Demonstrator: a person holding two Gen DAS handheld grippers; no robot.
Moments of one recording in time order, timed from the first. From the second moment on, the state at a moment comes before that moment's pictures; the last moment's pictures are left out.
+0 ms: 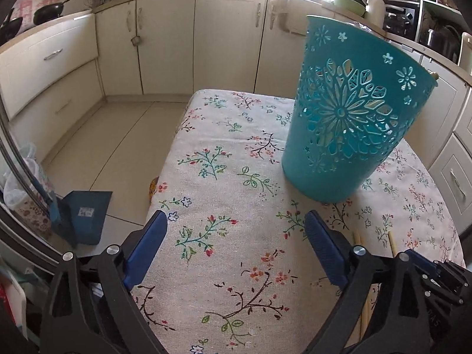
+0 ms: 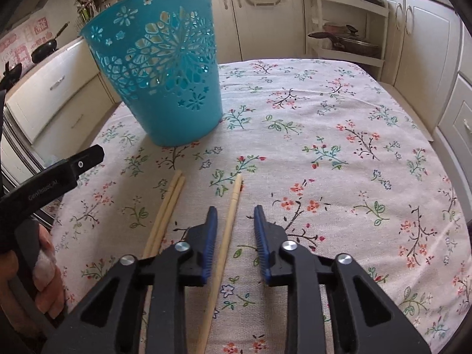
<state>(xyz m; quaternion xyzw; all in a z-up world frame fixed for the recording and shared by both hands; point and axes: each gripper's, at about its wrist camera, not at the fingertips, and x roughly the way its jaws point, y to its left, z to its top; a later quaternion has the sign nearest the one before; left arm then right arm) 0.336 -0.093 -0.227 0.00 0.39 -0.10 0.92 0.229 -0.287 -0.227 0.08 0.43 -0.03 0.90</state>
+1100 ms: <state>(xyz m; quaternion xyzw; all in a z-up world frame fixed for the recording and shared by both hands) 0.339 -0.104 -0.225 0.03 0.40 -0.09 0.91 0.219 -0.273 -0.223 0.04 0.48 0.03 0.88</state>
